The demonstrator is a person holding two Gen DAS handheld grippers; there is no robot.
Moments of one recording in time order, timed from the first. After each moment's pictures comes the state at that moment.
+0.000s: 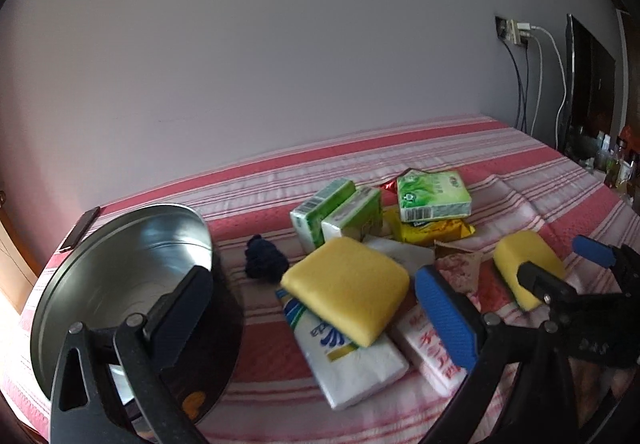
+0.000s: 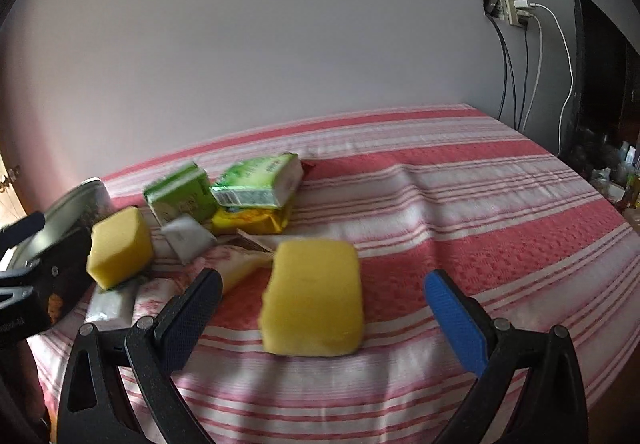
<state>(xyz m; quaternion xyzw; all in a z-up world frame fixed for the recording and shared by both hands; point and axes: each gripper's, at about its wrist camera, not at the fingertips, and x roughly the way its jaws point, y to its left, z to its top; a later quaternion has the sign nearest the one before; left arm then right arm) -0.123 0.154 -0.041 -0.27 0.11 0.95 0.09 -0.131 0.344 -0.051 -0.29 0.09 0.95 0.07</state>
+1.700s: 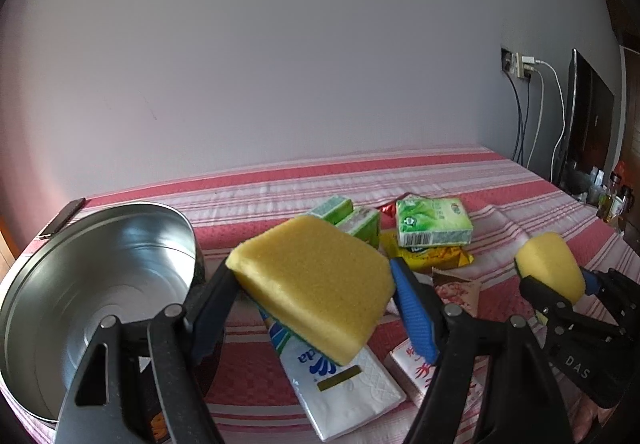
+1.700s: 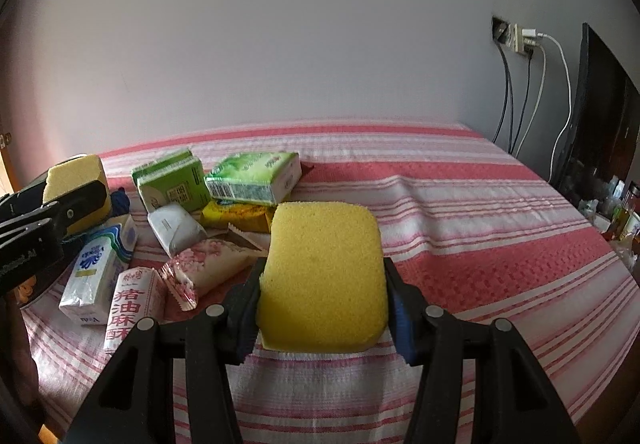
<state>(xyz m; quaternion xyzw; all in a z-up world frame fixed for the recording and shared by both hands) -0.134 0.146 -0.049 -0.24 0.05 0.96 0.11 -0.124 0.333 -0.052 -0.26 0.03 0.96 0.10</state>
